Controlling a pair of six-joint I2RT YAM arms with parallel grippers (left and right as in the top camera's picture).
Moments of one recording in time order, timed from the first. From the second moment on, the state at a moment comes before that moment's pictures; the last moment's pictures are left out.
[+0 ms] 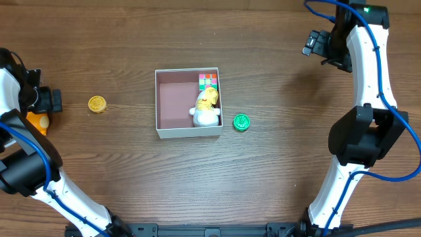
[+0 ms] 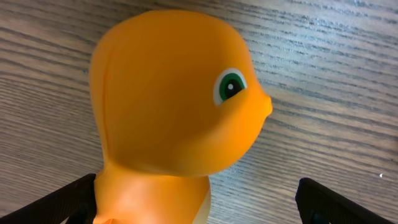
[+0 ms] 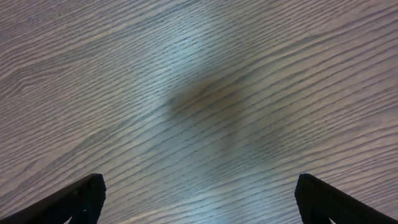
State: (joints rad) left arm 0.58 2.10 1.65 -0.99 -0.09 0.34; right arm -0.10 2.23 2.23 -1.34 0.07 0.31
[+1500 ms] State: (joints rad) left arm 0.59 2.10 1.61 -0.97 -0.11 0.35; right arm -0.10 2.23 2.23 -1.34 0.07 0.31
